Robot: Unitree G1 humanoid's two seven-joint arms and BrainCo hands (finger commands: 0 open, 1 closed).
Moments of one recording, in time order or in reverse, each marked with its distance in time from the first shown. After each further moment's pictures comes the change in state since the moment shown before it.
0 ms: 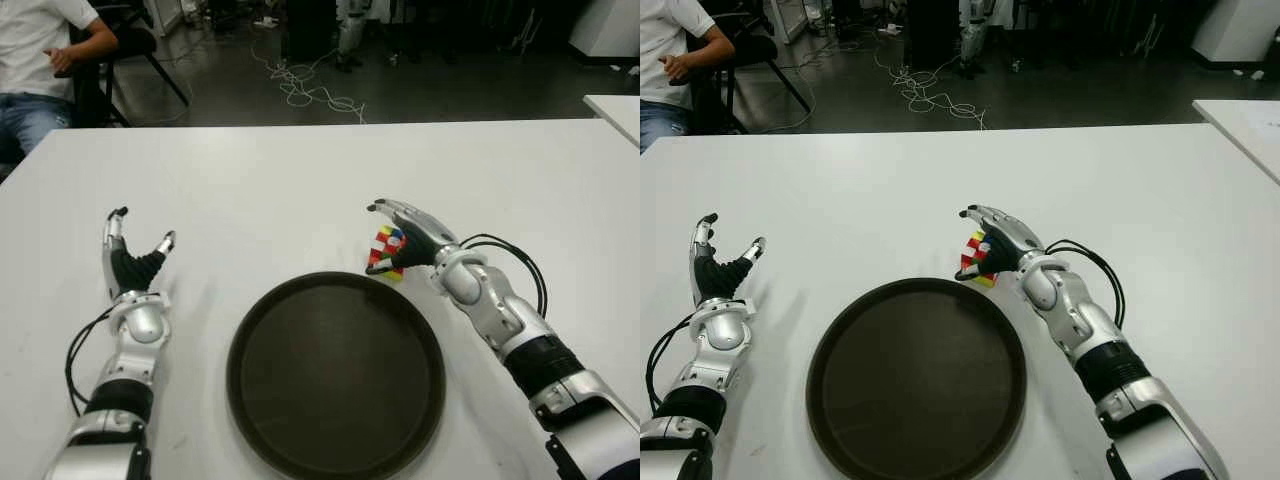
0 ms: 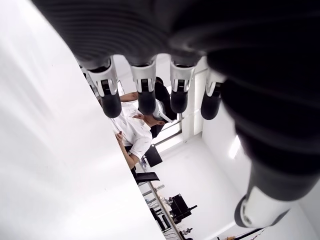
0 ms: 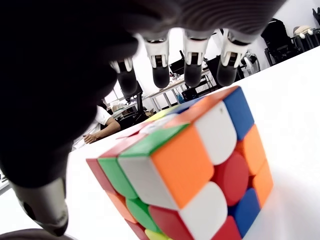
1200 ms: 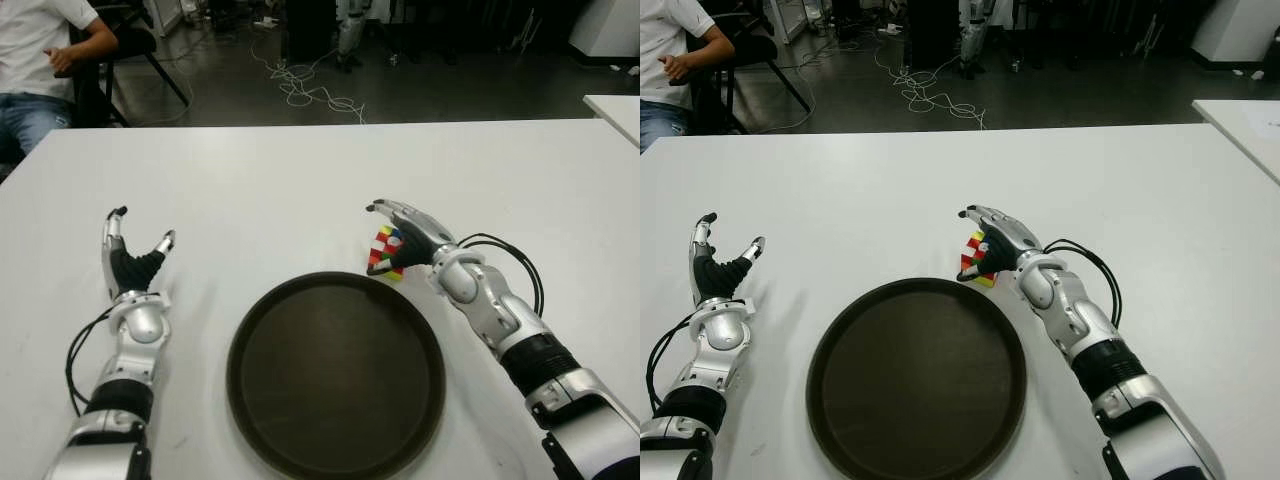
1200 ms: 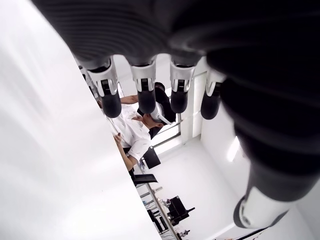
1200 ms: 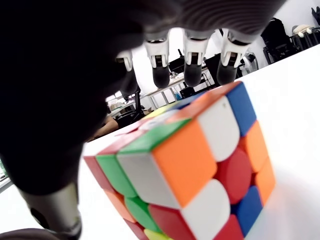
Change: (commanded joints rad) left arm 0.000 -0.002 0.004 -0.005 -0.014 0.010 -0.014; right arm -0.017 0.014 -0.015 0.036 0.002 0.030 -0.006
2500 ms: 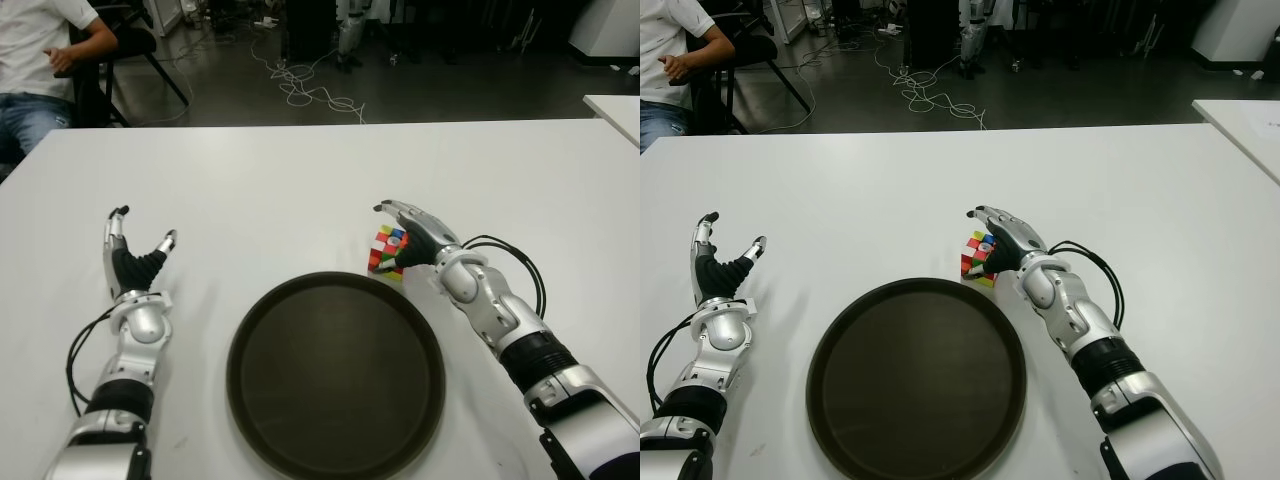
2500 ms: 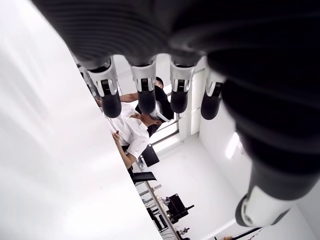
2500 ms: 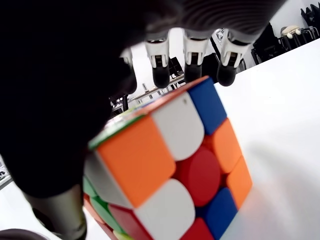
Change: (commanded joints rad) left arm 0.003 0.004 -0.007 0.002 0.011 -0.011 0.015; right arm -0.005 0.000 0.004 0.043 -0.003 0.001 -0.031
